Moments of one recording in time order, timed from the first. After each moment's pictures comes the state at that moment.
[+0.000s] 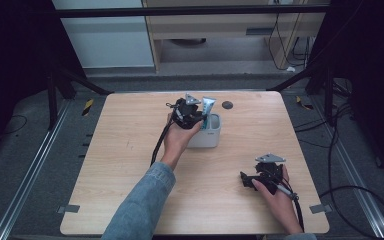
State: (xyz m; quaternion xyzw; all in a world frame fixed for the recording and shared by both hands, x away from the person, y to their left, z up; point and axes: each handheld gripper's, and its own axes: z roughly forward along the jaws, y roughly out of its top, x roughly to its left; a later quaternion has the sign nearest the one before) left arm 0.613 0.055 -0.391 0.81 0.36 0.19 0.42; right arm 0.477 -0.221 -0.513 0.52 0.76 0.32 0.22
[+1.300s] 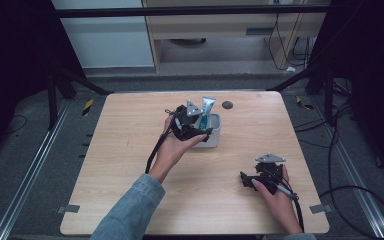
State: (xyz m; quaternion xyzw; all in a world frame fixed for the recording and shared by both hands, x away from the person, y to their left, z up) left arm 0.569 0.057 -0.376 0.83 0.31 0.22 0.40; right arm 0.477 -0.221 -0.513 0.52 0.76 0.32 0.22
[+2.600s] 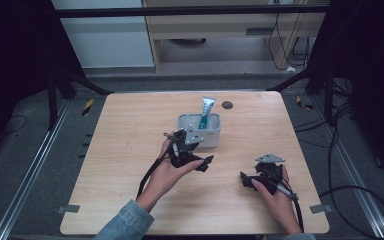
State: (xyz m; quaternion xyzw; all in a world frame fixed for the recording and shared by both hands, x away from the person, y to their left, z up) left arm 0.498 0.065 -0.393 0.85 0.27 0.19 0.40; right arm 0.477 -0.220 -0.513 0.52 0.76 0.32 0.23
